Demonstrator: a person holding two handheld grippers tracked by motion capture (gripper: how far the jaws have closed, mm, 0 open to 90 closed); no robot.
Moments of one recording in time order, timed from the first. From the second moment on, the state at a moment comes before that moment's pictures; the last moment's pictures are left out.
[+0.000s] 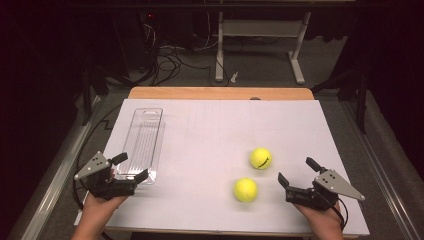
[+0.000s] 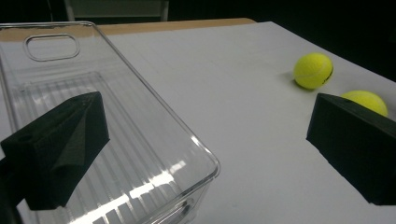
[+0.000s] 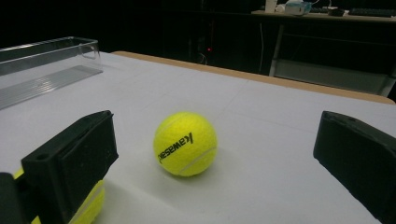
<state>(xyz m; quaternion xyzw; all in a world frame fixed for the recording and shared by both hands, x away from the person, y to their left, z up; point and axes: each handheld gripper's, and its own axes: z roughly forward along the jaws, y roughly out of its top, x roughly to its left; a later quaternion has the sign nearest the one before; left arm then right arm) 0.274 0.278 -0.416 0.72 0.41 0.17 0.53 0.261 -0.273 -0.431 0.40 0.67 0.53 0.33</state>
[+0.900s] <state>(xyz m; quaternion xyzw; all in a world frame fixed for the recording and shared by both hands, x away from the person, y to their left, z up) 0.270 0.336 -0.421 0.68 0.47 0.18 0.54 0.261 -0.274 -0.432 0.40 0.67 0.53 0.33</state>
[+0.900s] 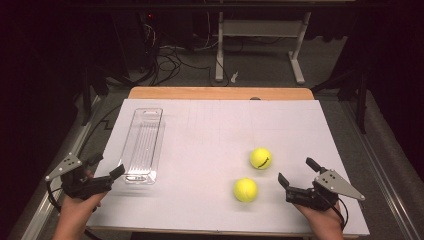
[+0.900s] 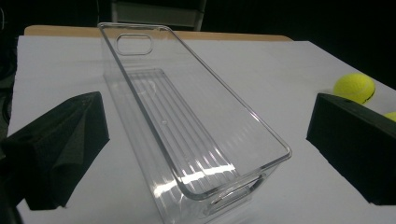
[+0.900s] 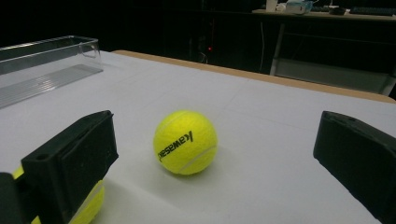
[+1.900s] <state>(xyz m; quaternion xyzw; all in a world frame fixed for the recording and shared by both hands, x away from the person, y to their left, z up) 0.280 0.331 -0.433 0.74 0.49 0.15 0.44 0.263 -0.271 -0.435 0.40 0.68 0.52 0.33</state>
